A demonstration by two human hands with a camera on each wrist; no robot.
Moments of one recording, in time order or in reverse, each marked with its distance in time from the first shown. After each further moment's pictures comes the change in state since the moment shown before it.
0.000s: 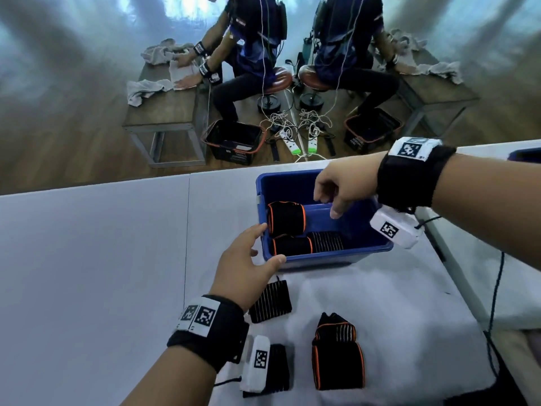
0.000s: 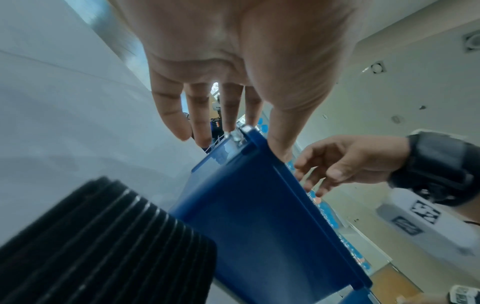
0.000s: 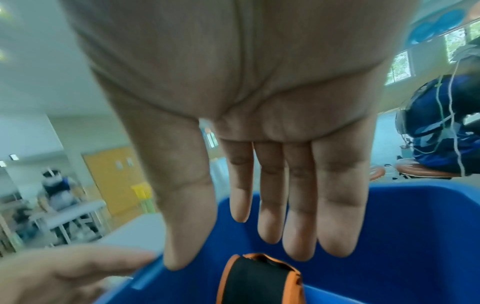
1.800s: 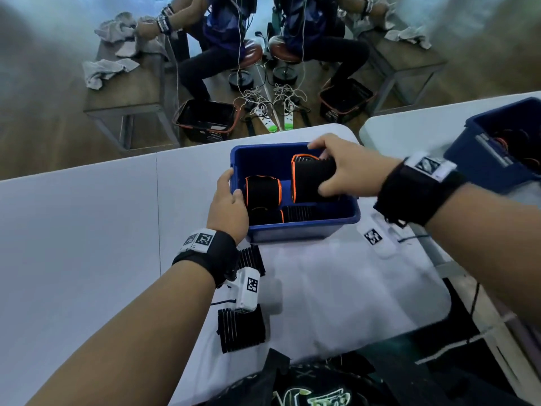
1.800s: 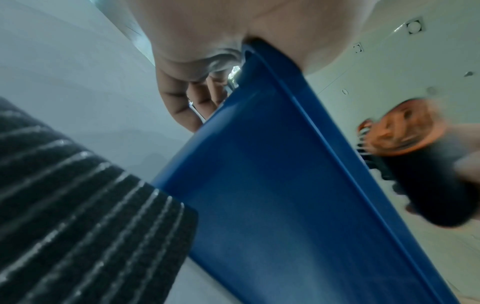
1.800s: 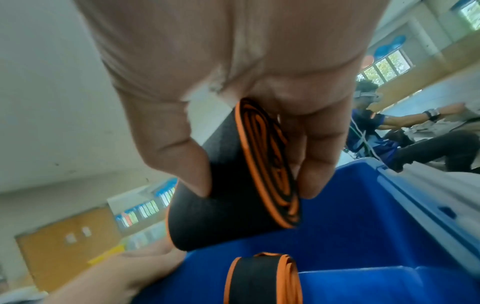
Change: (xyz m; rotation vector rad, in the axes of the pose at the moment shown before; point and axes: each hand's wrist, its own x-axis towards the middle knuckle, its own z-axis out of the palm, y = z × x) left_hand 0.052 0.006 0.042 -0.047 0.122 -0.066; right_hand -0.079 0.032 0.068 0.318 0.480 0.045
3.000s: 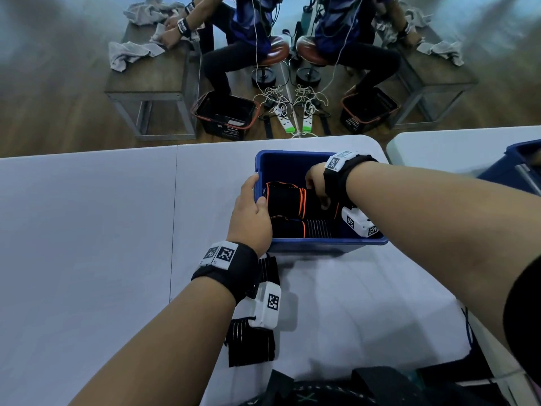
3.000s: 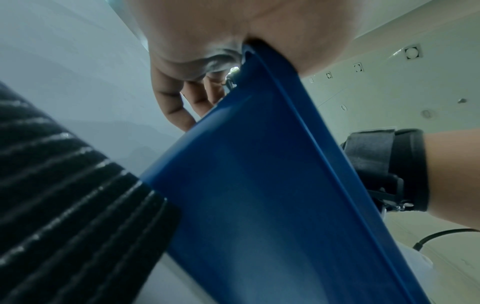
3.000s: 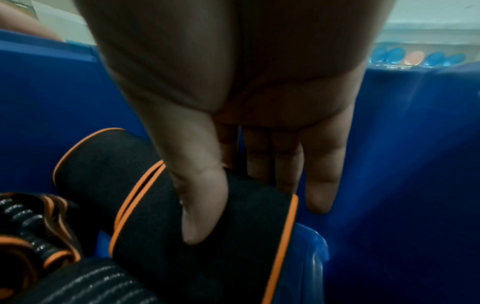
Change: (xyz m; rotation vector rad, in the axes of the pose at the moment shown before) left_hand 0.003 -0.010 0.003 -0.099 -0.006 -0.009; right_hand 0.172 -0.004 0.076 -0.760 -0.583 0.174
